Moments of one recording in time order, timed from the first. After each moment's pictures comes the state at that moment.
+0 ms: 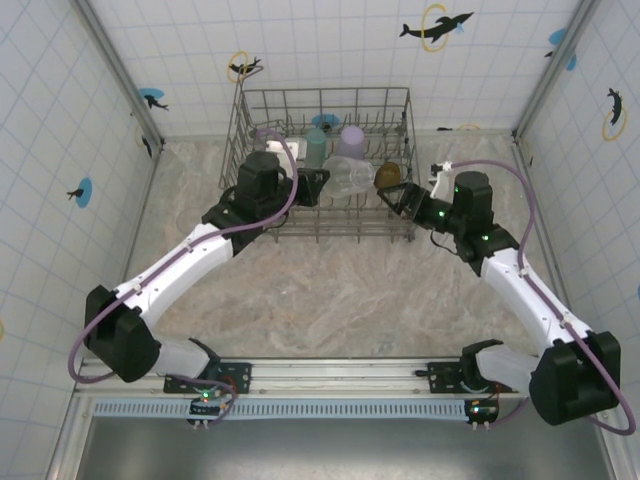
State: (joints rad) left arm -0.63 1.39 1.17 -0.07 0.21 -0.49; right arm 0.30 1.16 0.84 -0.03 -0.59 0.79
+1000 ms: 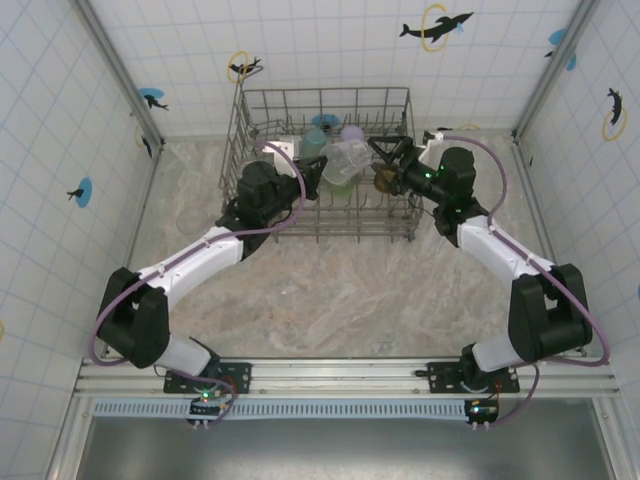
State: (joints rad) left arm -0.59 1.47 1.01 0.40 0.18 -0.42; right arm 0.33 1.47 0.96 0.52 -0.61 1.36
